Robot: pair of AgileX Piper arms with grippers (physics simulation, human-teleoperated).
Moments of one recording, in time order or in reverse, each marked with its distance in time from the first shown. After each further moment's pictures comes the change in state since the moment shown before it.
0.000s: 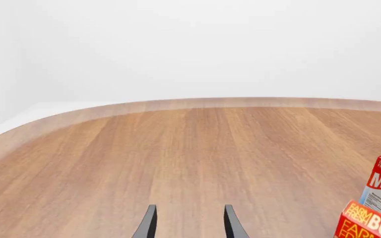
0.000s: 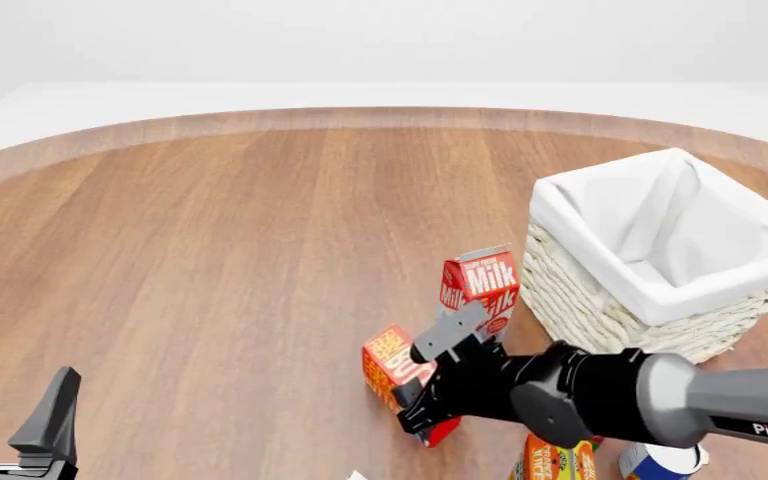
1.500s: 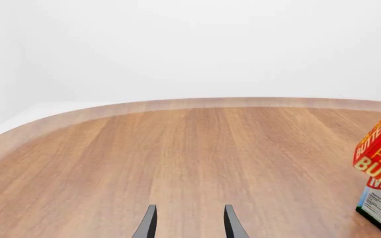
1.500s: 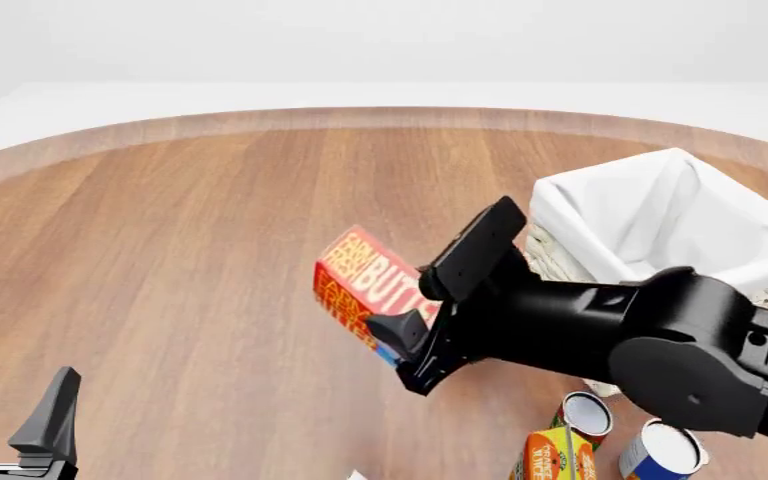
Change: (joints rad) left arm 0.000 0.000 0.000 0.000 0.000; right arm 0.117 -0.393 -0.218 0.301 -0.147
